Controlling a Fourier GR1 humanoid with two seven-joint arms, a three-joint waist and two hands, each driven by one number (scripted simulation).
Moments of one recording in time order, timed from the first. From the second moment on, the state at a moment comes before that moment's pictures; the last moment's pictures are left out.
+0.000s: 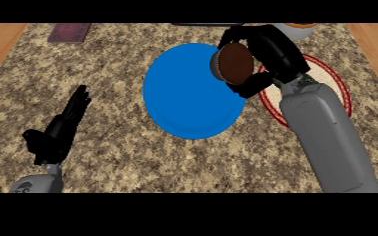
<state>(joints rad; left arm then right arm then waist) -0.07 0.23 0.07 -1.33 0.03 -0.07 -0.12 -0.71 -0.21 0.15 -1.36 0.63 0.18 -0.01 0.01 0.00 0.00</state>
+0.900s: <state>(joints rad) -0.07 0.21 0.07 -1.34 0.00 -0.07 -0.13 -0.91 0.00 0.22 -0.85 0.52 -0.18 0.10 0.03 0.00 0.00</state>
